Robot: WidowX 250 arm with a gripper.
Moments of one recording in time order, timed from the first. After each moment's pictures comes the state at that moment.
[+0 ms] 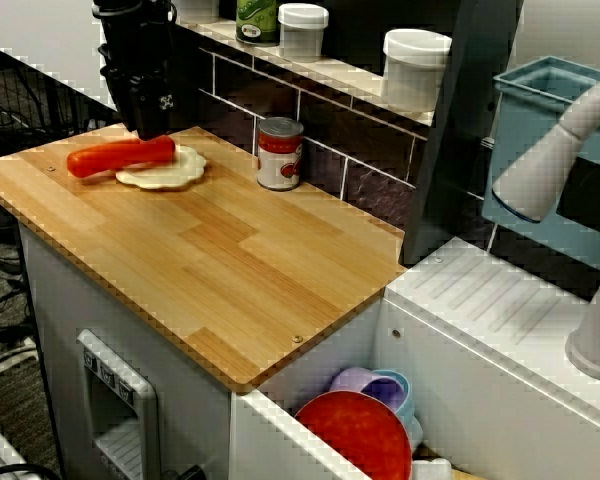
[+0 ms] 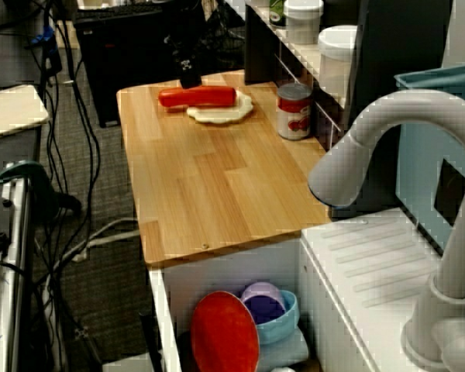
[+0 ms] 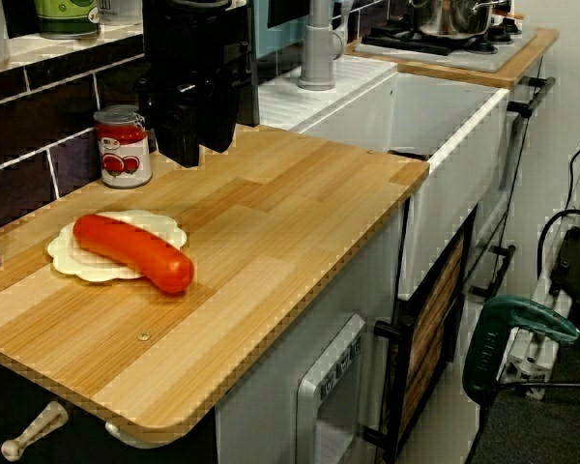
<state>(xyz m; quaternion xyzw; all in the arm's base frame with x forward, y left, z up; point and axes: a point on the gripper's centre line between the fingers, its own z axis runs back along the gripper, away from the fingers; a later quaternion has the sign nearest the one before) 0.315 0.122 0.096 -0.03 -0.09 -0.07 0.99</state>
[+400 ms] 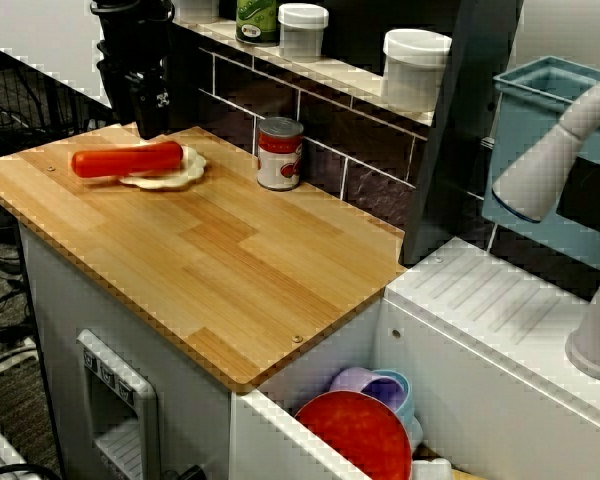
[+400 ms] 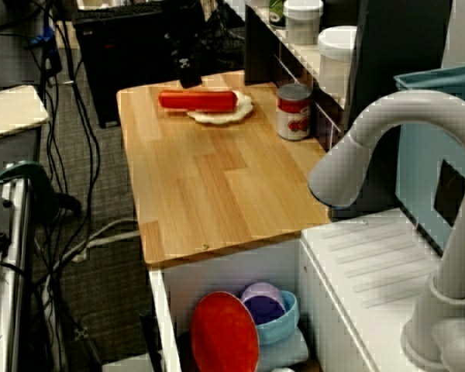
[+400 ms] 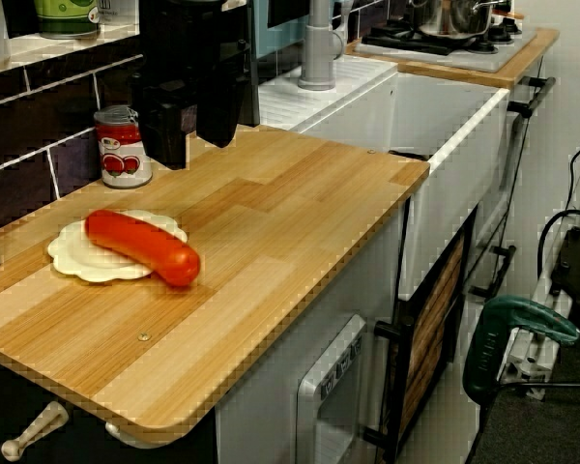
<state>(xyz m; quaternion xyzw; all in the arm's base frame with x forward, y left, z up) 0.317 0.128 0.099 -0.02 -0.09 -0.08 0.99</state>
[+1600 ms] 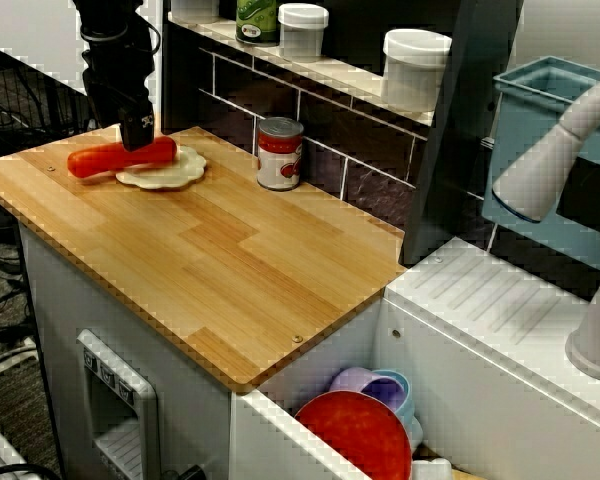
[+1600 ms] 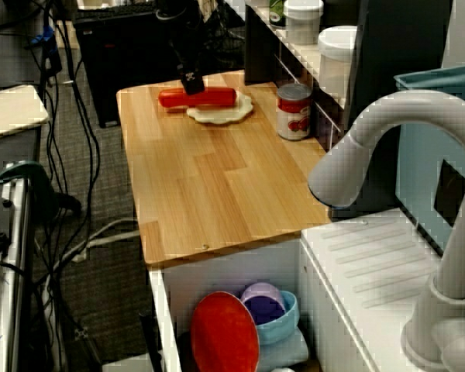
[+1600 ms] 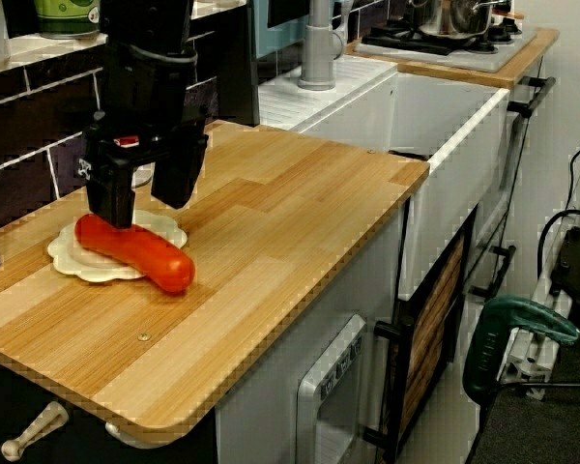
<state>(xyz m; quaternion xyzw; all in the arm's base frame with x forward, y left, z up) 0.326 0.171 0.070 0.07 -0.11 -0.06 0.99</state>
